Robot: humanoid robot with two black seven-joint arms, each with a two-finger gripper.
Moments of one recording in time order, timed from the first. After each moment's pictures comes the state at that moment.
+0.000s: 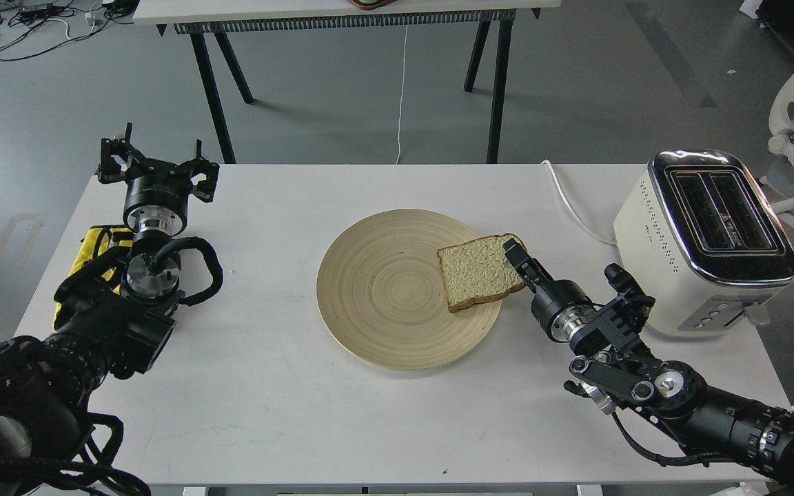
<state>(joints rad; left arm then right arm) -0.82 0.07 -0.58 -0.23 -0.67 -0.49 -0.43 0.64 -0.17 0.16 0.77 -0.80 -0.45 0.26</state>
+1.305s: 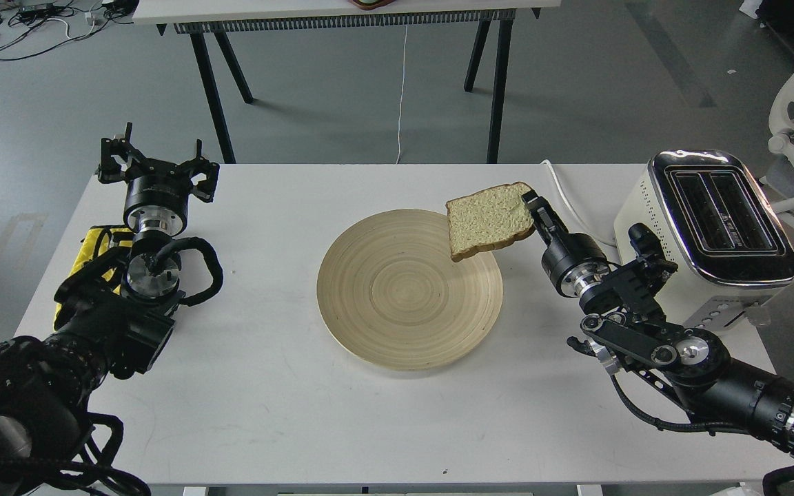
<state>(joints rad) -0.82 0.07 -0.58 -0.23 -0.67 -0.49 -0.43 0.71 -0.29 0.32 0.92 -0.79 -0.49 0.26</state>
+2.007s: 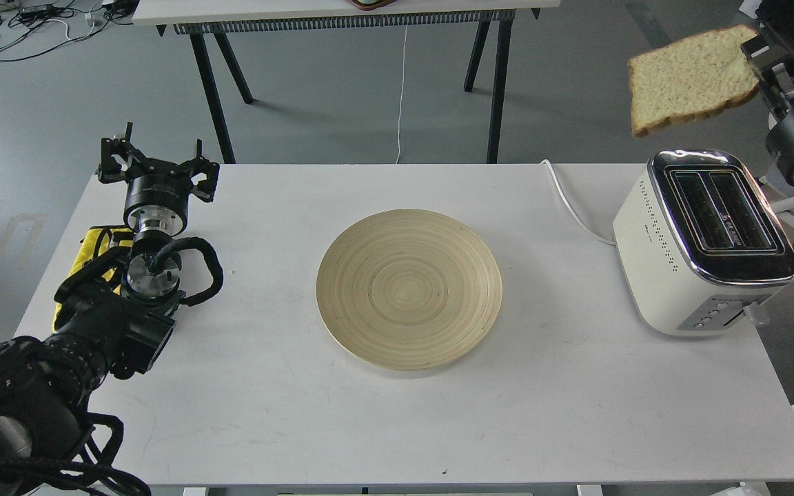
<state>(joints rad) -0.82 0.07 -0.58 -0.23 -0.67 -0.49 -0.43 0.81 -1.00 0.41 1.33 -0.80 -0.49 0.20</state>
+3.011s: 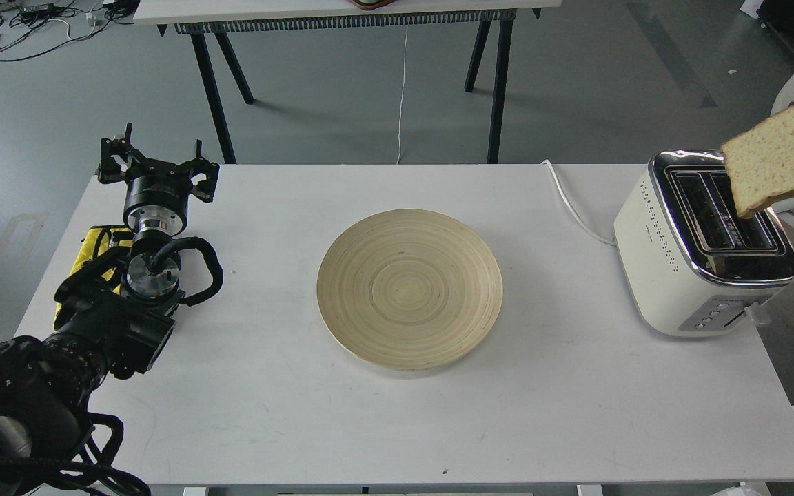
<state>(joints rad) -0.82 0.07 -0.58 -0.23 -0.67 -0.49 -0.43 0.80 -1.14 0.17 1.24 -1.07 -0.49 0.22</state>
